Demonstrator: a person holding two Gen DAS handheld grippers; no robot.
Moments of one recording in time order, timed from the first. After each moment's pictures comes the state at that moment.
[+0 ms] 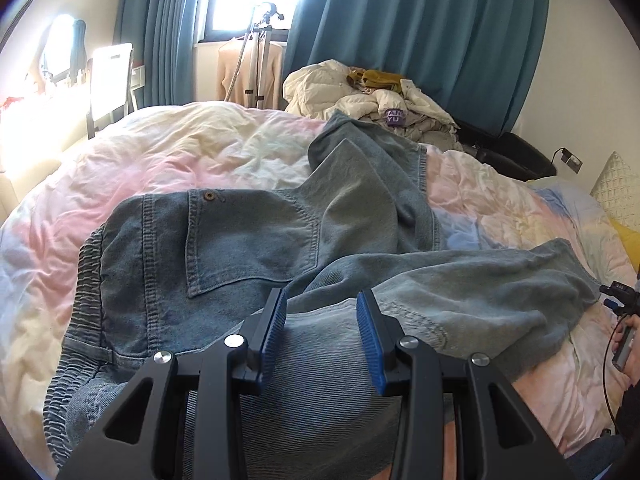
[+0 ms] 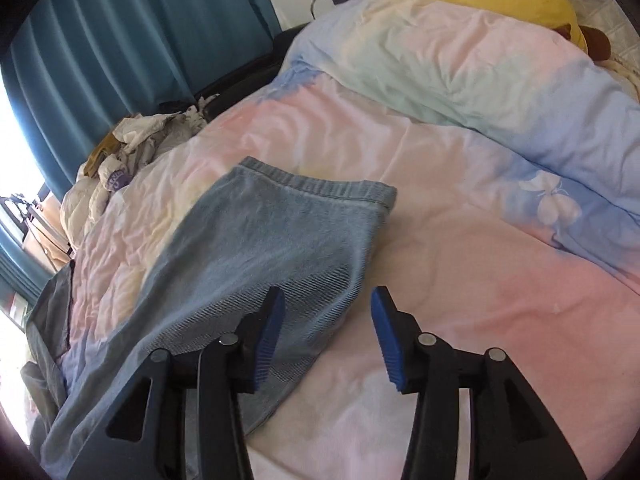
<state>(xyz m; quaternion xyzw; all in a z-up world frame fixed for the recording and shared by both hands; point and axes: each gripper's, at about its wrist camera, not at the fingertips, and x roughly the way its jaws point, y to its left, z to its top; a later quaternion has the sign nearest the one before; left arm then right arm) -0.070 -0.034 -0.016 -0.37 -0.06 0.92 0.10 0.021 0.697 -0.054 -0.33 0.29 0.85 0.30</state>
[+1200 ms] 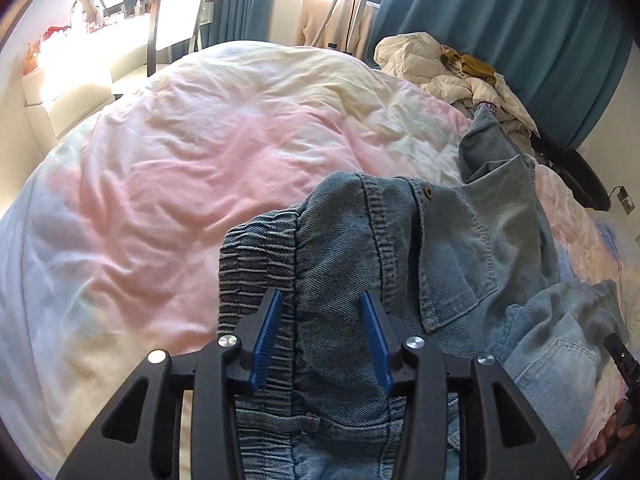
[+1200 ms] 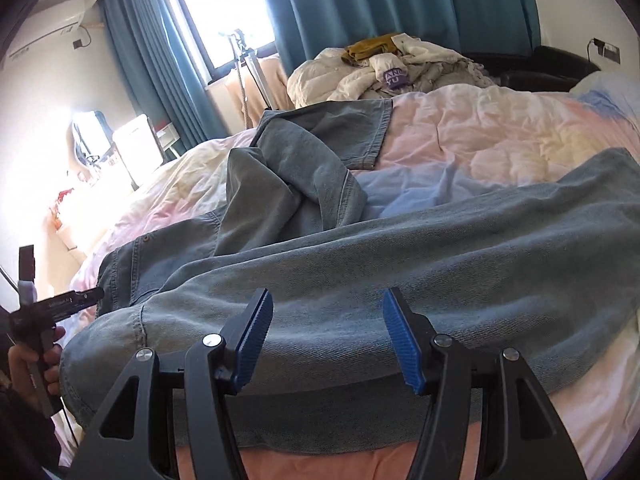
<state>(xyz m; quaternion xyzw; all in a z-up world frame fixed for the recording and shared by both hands) -0.144 -0.195 -0.061 -0.47 -0.11 0.88 0.02 -0.057 0.257 -0.035 -0.36 0.16 0.92 -0.03</state>
